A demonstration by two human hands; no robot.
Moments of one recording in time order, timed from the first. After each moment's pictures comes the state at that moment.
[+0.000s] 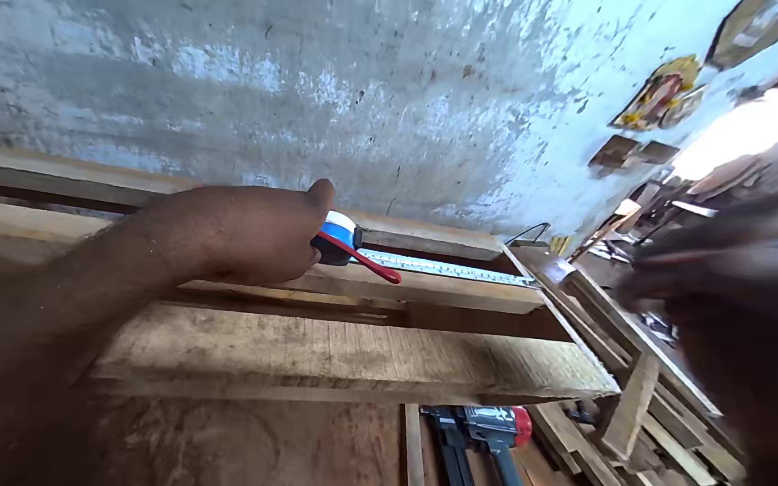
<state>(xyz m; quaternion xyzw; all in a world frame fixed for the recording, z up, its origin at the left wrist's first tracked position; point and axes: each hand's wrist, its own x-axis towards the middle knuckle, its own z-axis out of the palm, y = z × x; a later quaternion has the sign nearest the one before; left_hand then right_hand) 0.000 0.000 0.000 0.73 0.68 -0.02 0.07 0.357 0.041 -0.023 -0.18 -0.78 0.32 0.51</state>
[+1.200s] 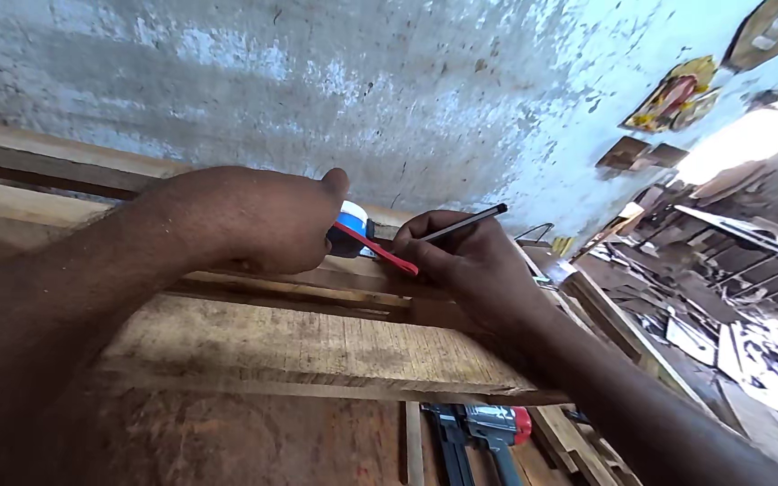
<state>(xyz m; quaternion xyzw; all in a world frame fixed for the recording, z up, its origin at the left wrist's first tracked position) -0.003 0.001 0.002 0.72 0.69 -0.03 0.06 0.216 0.085 -0.061 -0.27 -0.82 0.36 0.35</state>
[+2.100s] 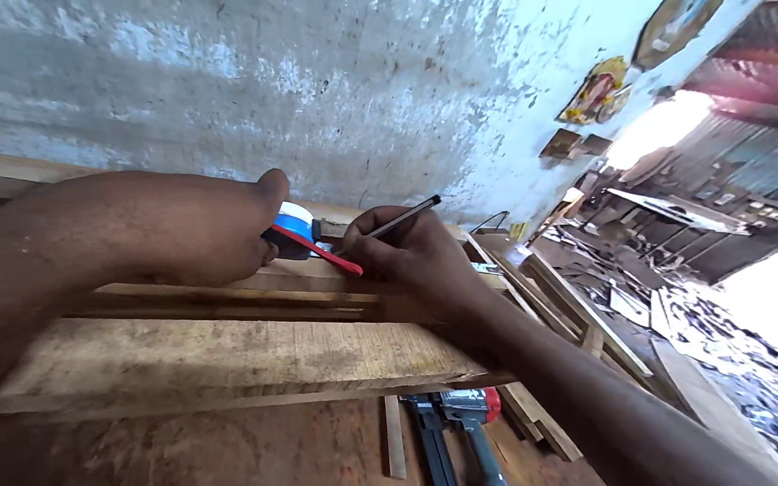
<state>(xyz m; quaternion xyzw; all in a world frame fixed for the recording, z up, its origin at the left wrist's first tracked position) -0.008 0.010 0.002 0.78 0.62 -0.02 0.04 0.218 0.092 -0.059 -0.26 -0.83 0.37 0.33</state>
